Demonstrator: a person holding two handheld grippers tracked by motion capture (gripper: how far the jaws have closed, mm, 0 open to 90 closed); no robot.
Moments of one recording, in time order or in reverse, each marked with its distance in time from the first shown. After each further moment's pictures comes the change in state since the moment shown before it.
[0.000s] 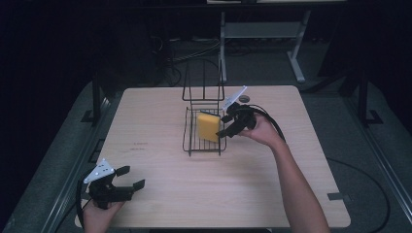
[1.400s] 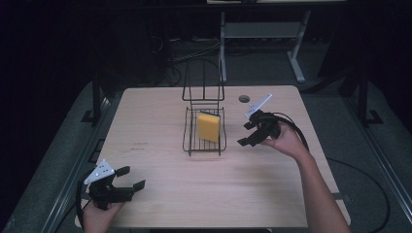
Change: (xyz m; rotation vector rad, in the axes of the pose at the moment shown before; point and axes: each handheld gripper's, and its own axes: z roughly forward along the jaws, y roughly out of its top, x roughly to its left) left arm -0.002 0.000 0.000 0.006 0.002 0.009; right arm 0.014 -0.054 -0.044 0.044 -0.063 0.090
